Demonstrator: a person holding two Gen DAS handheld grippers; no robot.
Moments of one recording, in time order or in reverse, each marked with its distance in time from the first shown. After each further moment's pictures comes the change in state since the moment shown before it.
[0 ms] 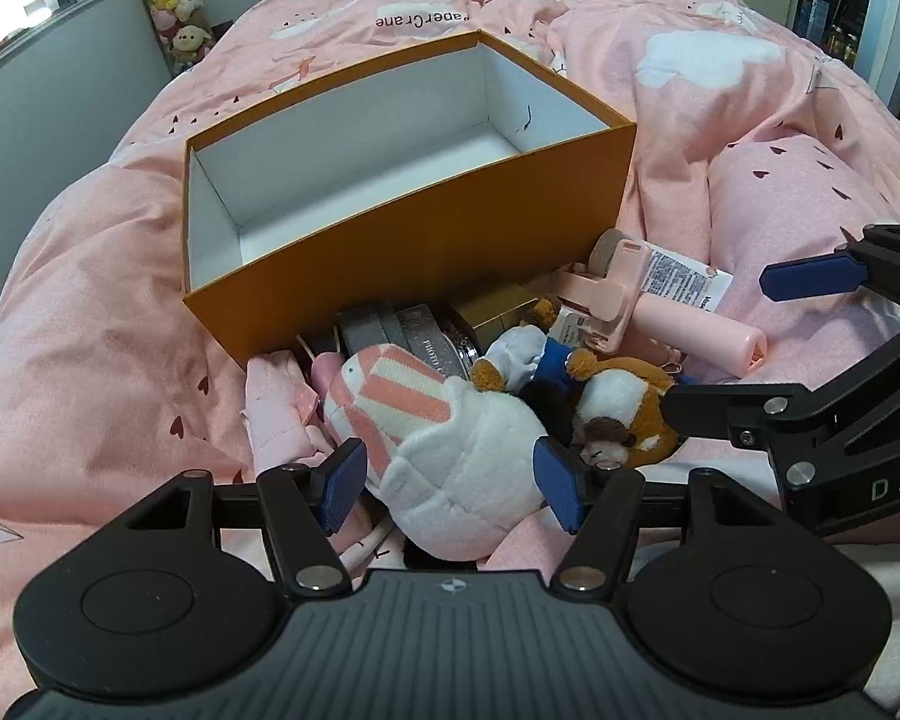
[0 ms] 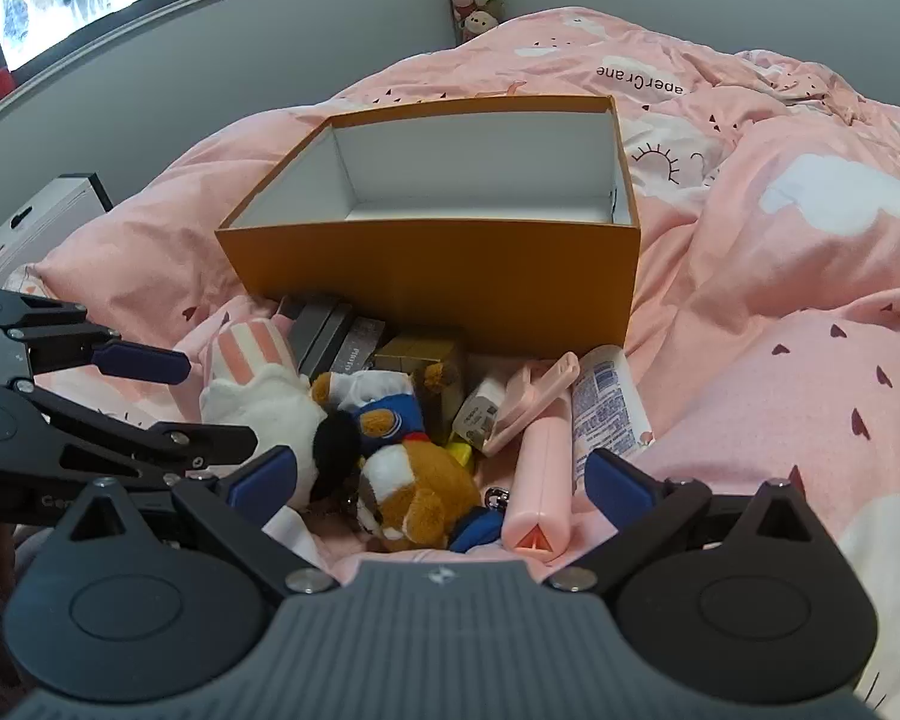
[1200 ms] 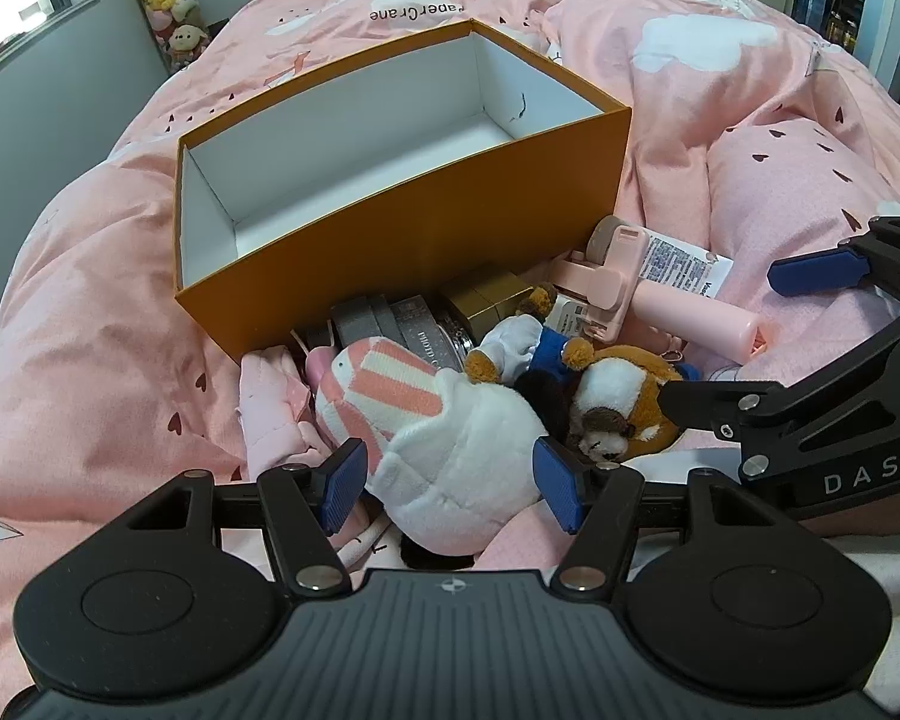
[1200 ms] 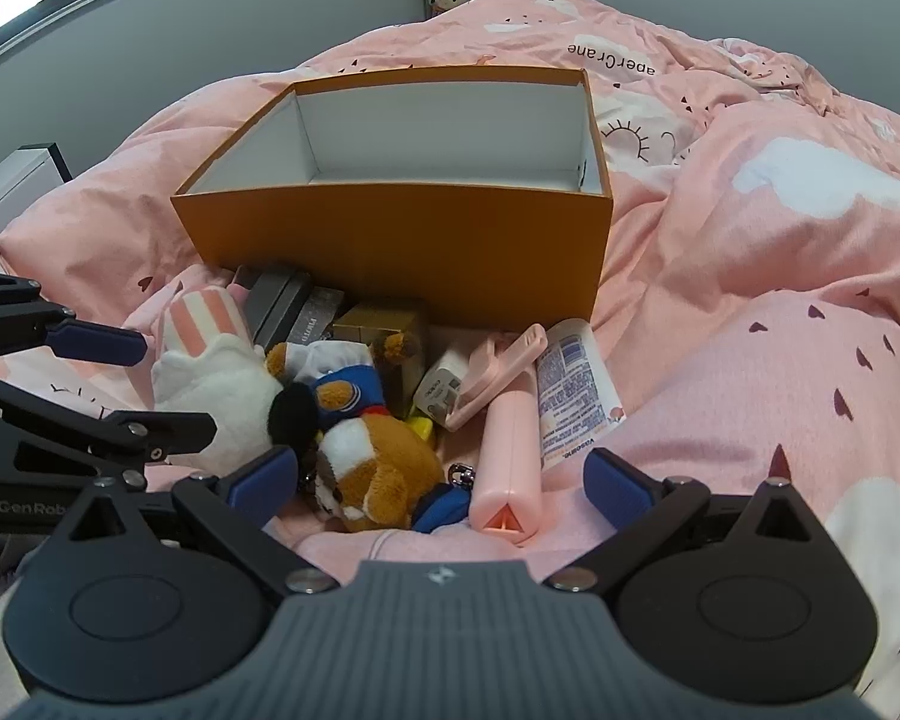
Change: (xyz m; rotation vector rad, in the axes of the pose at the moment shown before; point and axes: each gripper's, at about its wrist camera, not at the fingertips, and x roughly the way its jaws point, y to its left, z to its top) left arm 0.002 -0.006 0.000 0.021 0.013 0.013; right arm 0.010 -0.001 -0.005 -0.011 0.051 -0.091
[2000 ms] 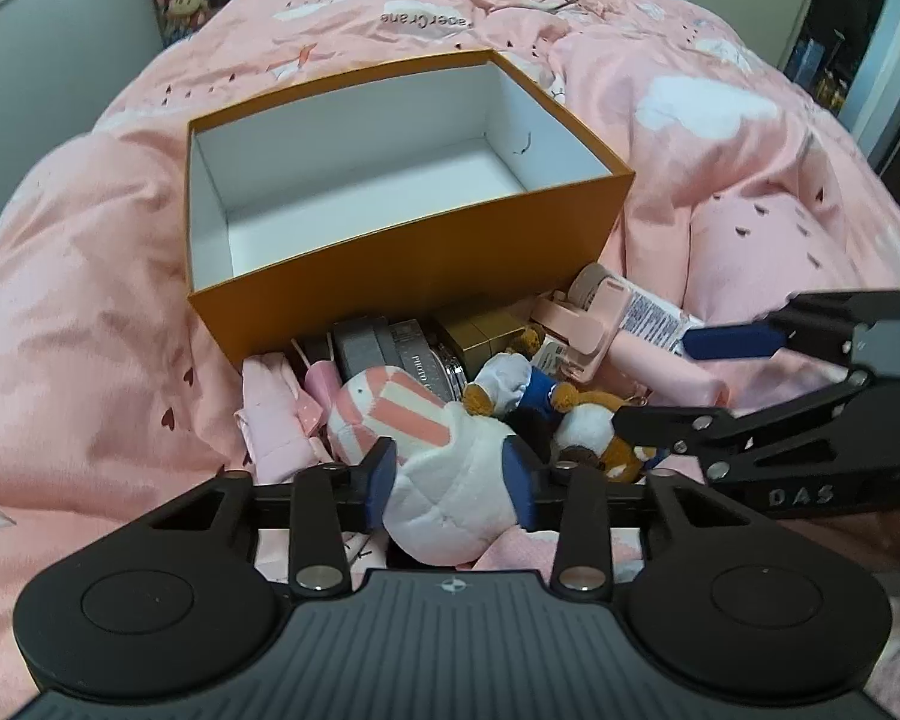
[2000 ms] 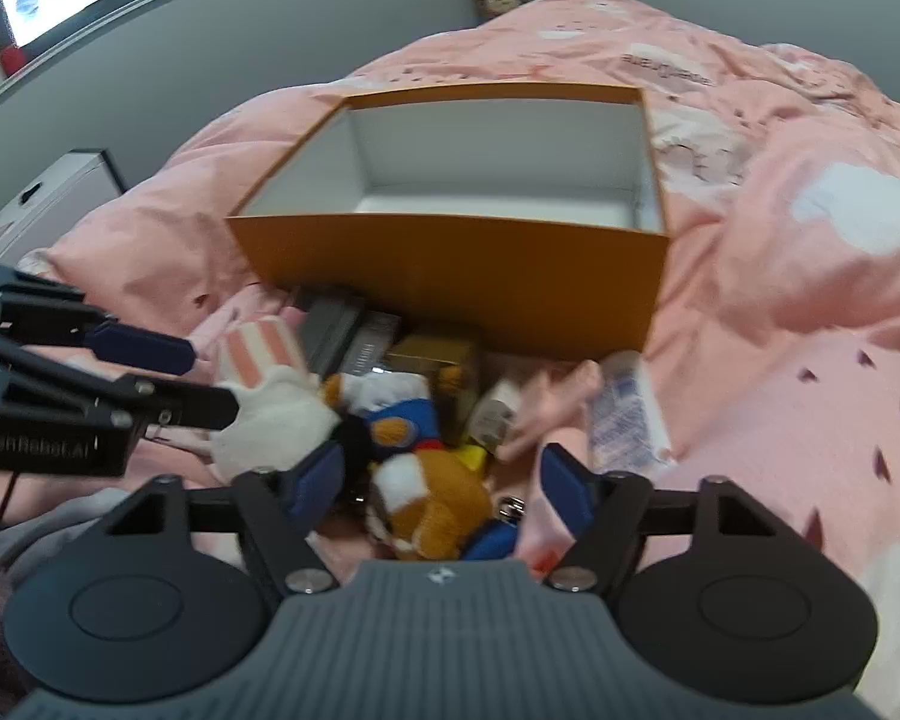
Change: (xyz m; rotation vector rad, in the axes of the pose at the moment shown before) left arm -0.019 0.036 0.017 -0.129 0.010 -0.139; right arm 0.001 0.006 0.020 -0.036 0.002 0.131
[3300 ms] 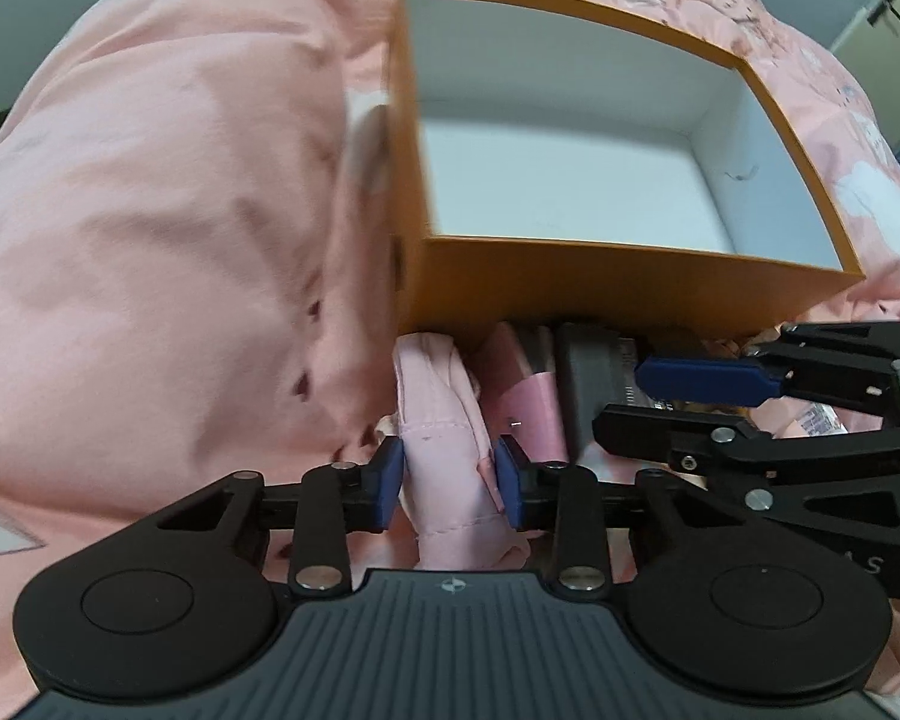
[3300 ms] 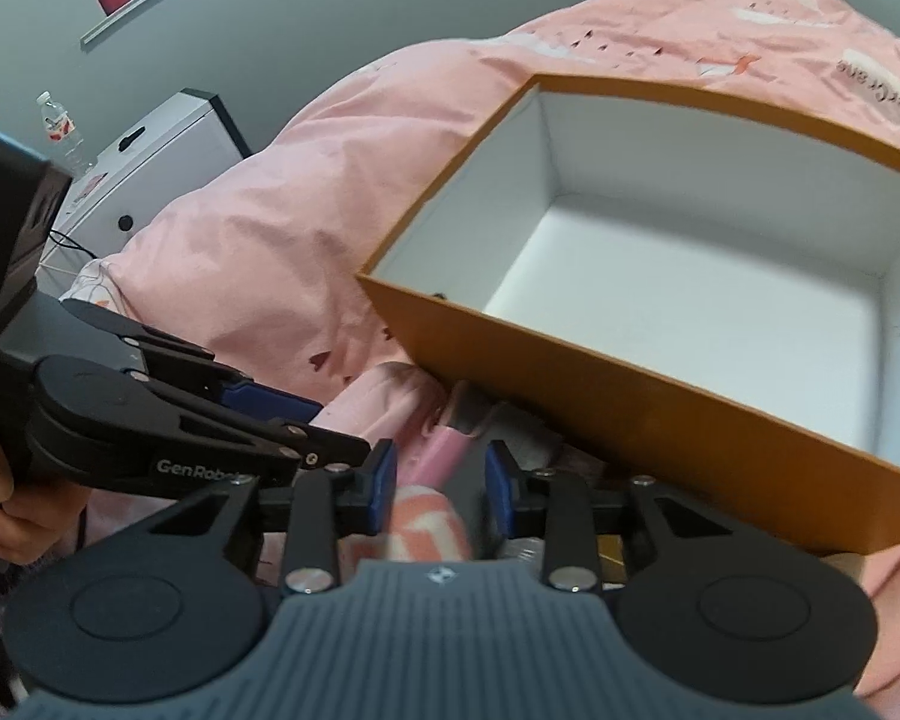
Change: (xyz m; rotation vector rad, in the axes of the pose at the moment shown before) left arm 0.055 0.126 0.010 -0.329 0.138 0.010; right arm 0.105 0.059 0.090 -0.124 0.127 0.267
